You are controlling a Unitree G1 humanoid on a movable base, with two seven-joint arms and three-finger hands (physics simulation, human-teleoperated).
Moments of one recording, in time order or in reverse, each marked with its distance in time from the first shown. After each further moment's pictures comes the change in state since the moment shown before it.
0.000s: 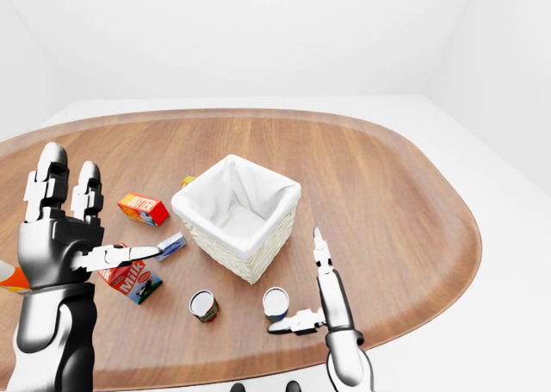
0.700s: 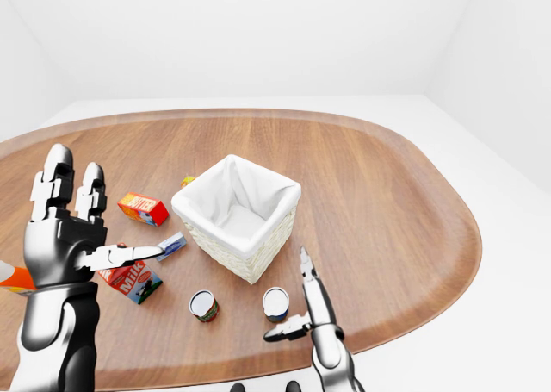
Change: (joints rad) left arm -0.002 0.000 -0.007 0.016 0.009 0.000 -0.001; right arm -0.134 0.013 0.029 0.390 -0.057 -0.031 -0.036
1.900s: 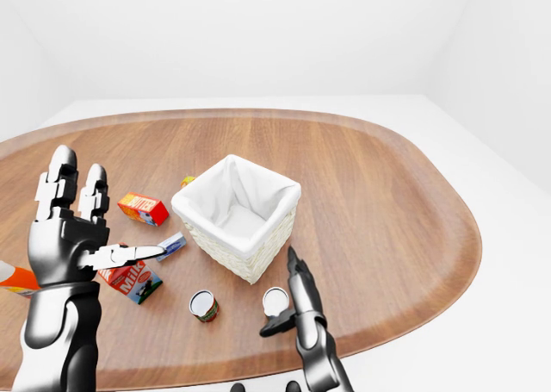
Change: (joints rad) left arm -0.003 0.002 -0.003 0.017 0.004 0.000 0.000; right arm -0.175 0.061 0.019 0.267 -0.204 0.031 -0.058
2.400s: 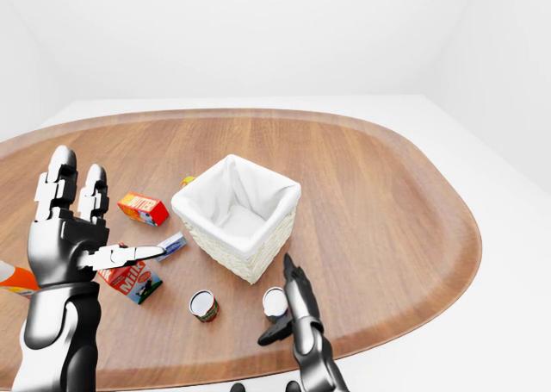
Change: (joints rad) left arm 0.003 -0.001 0.002 -0.003 0.000 0.000 -0.001; right arm 0.008 0.005 0.028 0.048 -0.022 0.000 -0.011
